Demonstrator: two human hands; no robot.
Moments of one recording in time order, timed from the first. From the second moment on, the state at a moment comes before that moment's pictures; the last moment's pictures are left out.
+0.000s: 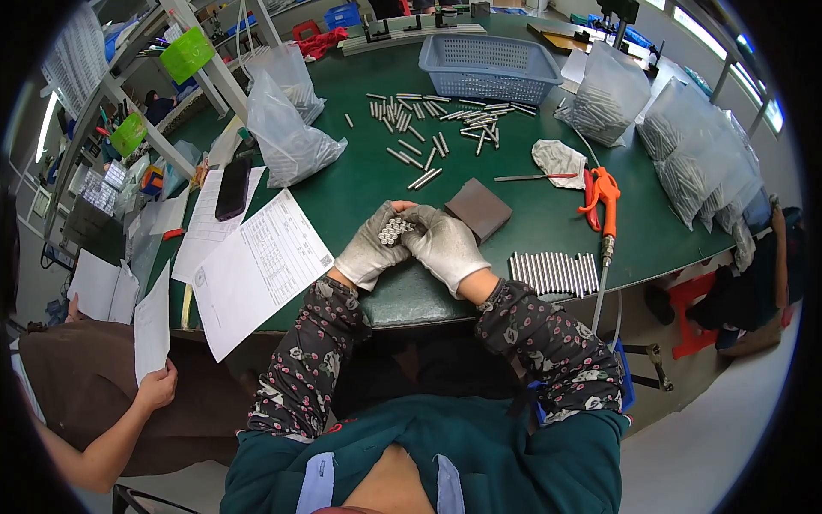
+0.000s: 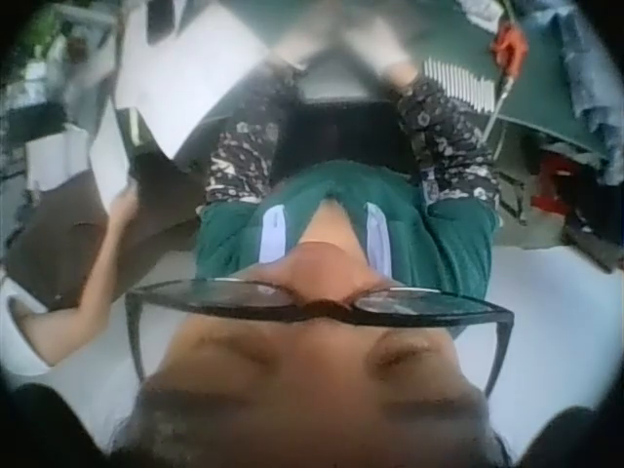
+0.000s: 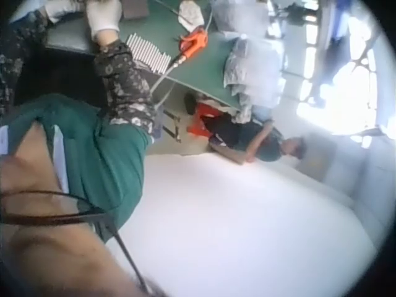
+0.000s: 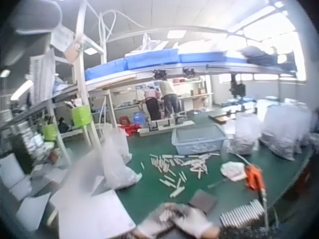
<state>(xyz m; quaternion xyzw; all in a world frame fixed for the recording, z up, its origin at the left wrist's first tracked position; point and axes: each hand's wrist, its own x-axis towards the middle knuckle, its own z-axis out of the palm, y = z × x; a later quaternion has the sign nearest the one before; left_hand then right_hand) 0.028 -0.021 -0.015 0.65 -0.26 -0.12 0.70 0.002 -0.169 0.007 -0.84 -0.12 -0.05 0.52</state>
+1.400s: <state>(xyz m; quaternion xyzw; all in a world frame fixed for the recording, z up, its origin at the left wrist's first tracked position) 0.026 -0.019 -0.009 0.62 -0.22 -0.17 0.74 0.008 -0.167 0.002 -0.83 -0.12 -0.04 0.55</state>
